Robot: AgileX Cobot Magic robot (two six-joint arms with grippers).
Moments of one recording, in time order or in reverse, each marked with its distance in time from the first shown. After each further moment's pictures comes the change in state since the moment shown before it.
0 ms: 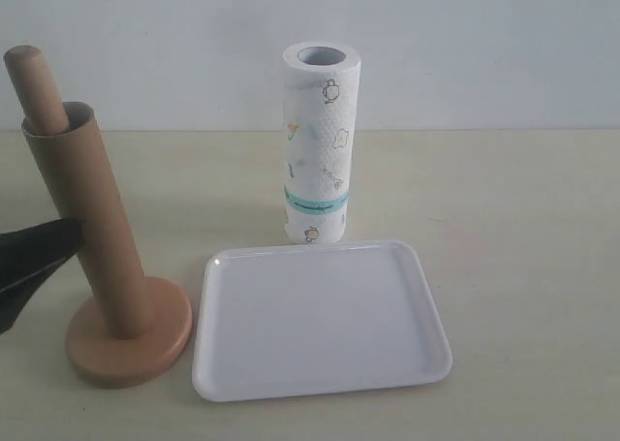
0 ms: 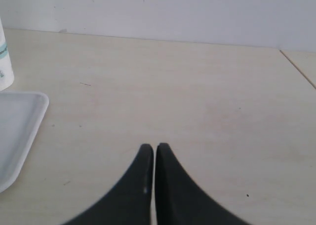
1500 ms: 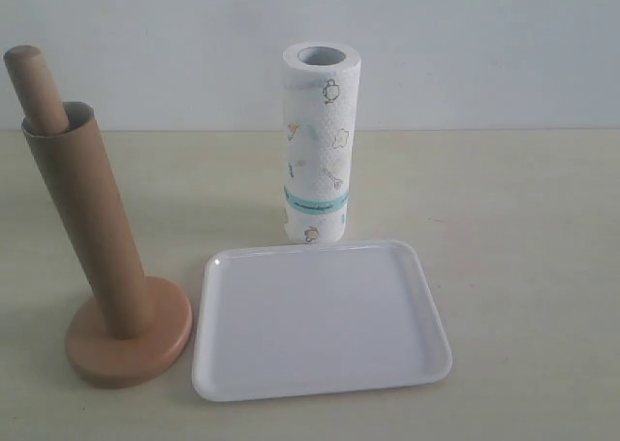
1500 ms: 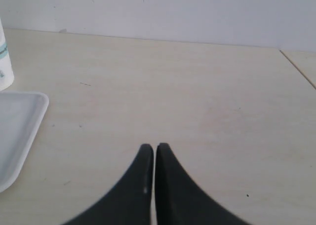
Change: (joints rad) left arm 0.069 -0.503 0.002 -1.114 0.167 1.131; right arm 0.000 0.000 0.000 0.000 0.000 -0.002
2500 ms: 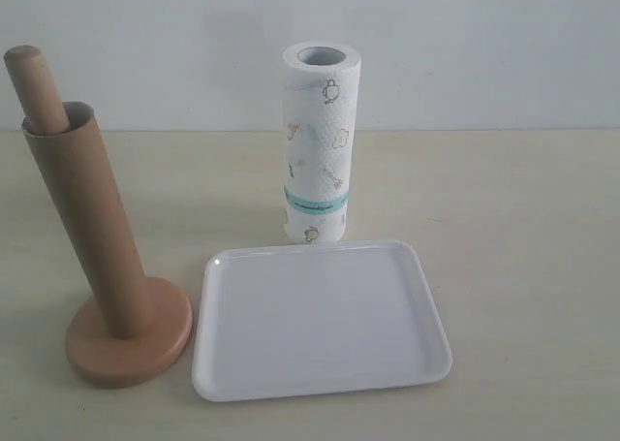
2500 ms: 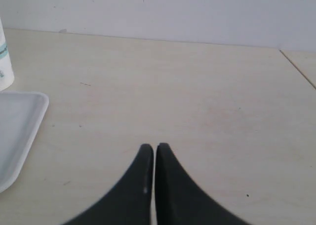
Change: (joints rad) left arm 0.000 -0.271 0.223 0.000 0.623 0.000; right arm 0.000 0.000 0.000 0.000 0.000 0.000
